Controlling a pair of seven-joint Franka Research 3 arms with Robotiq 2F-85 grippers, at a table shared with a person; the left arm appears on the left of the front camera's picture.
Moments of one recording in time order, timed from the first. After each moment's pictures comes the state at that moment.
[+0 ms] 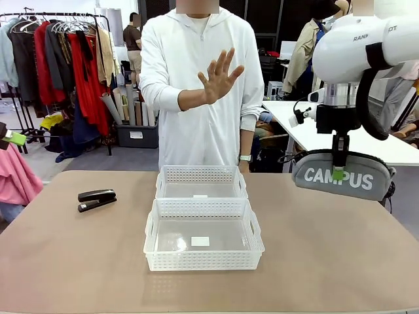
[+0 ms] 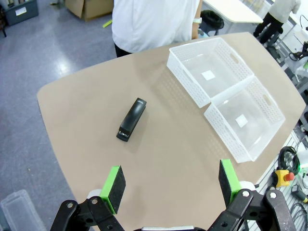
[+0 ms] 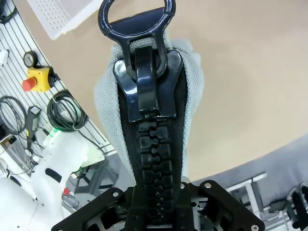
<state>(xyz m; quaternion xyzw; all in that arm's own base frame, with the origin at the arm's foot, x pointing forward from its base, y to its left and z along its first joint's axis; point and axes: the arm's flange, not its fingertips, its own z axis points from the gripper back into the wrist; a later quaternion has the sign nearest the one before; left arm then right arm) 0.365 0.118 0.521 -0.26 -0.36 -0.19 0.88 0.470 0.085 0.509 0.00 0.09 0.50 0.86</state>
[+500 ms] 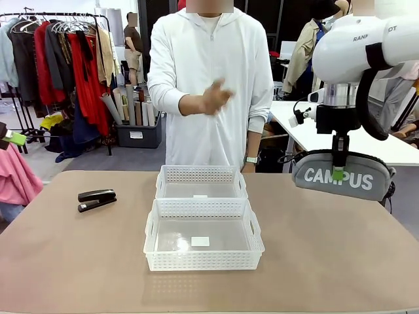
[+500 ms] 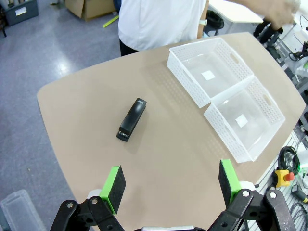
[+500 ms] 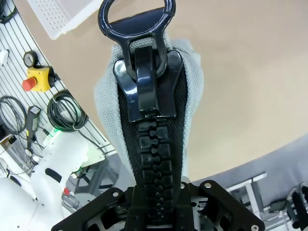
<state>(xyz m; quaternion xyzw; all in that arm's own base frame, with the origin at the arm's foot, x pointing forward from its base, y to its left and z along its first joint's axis) 0.365 0.118 0.521 -0.26 -0.36 -0.19 0.88 0.470 0.085 0.508 0.00 0.09 0.50 0.86</state>
